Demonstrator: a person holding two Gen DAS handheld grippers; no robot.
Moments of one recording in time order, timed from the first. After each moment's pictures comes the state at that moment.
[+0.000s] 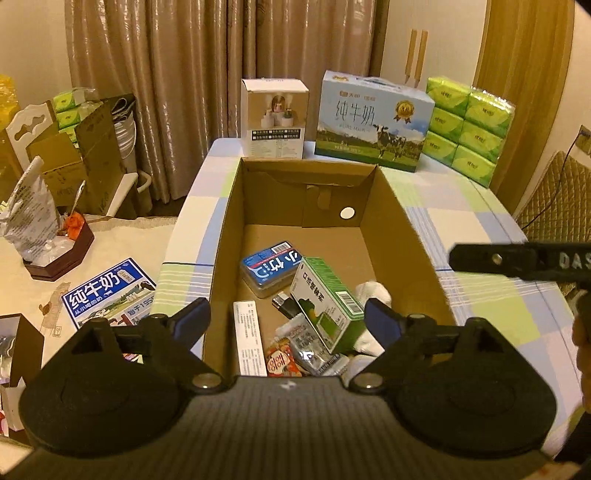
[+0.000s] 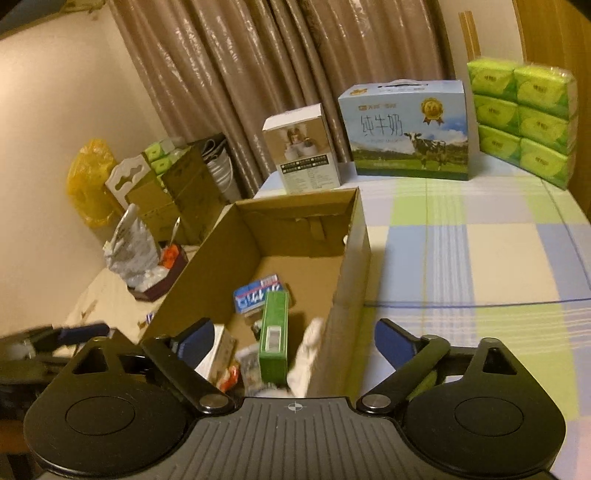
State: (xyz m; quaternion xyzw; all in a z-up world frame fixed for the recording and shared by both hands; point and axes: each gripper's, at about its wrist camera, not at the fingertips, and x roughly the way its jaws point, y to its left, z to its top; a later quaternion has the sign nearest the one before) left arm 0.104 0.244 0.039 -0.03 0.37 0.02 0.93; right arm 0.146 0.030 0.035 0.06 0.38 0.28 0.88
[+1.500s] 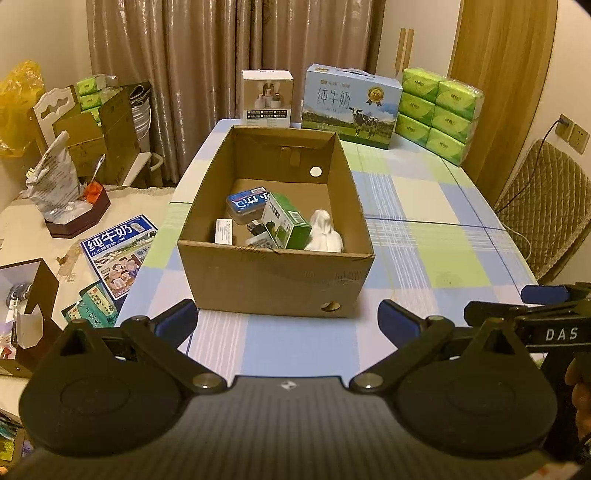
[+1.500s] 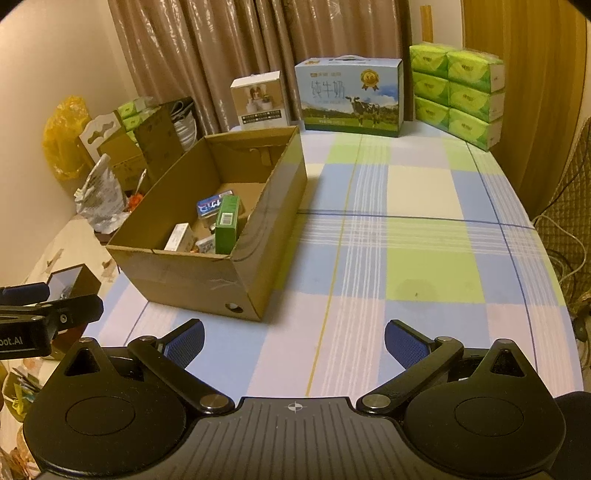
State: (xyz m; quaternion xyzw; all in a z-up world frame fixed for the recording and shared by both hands) left arm -0.037 0.169 0.059 -0.04 0.38 0.04 0.92; right arm 0.012 -0.046 0.032 0.00 0.41 0.21 0.89
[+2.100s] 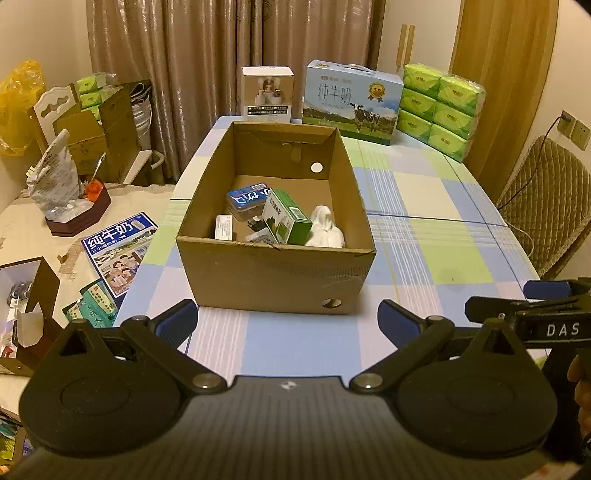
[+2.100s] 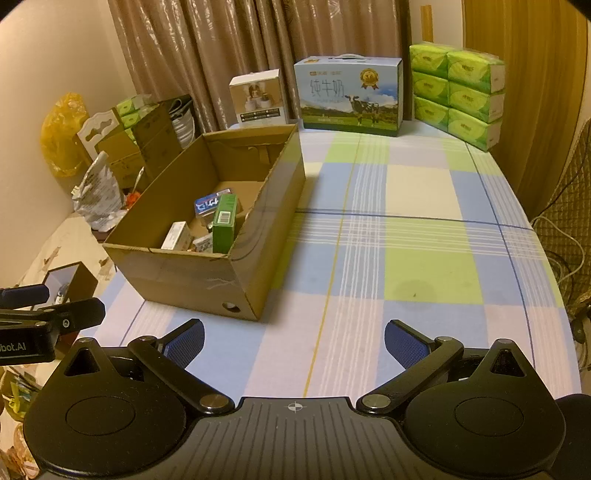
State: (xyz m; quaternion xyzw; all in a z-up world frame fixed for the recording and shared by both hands) left arm -0.035 0.168 0.054 -0.04 0.39 0.04 0.92; right arm 0.014 -0.044 0.029 0.00 0.42 0.21 0.89
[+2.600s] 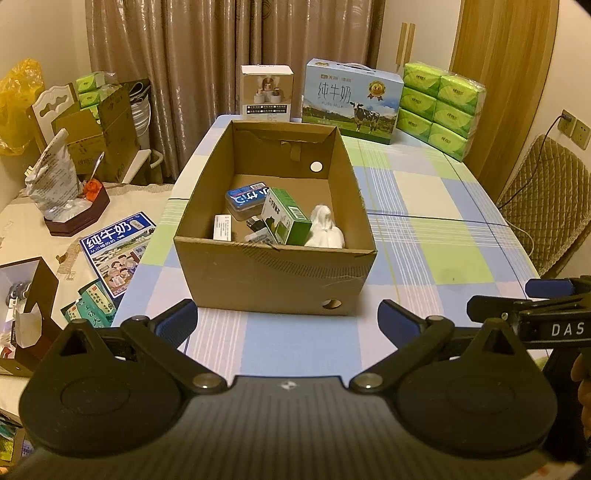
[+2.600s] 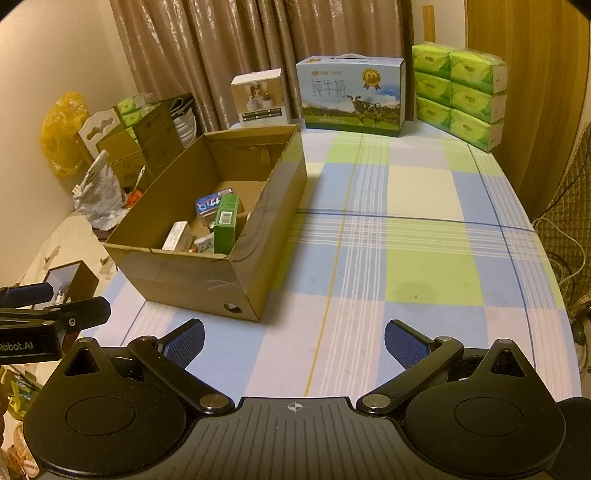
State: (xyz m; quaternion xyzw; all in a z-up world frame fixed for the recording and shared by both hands) left arm -0.034 0.167 0.052 -0.04 0.39 0.04 0.92; right arm 0.017 -0.043 0.030 0.00 0.42 0.21 0.88
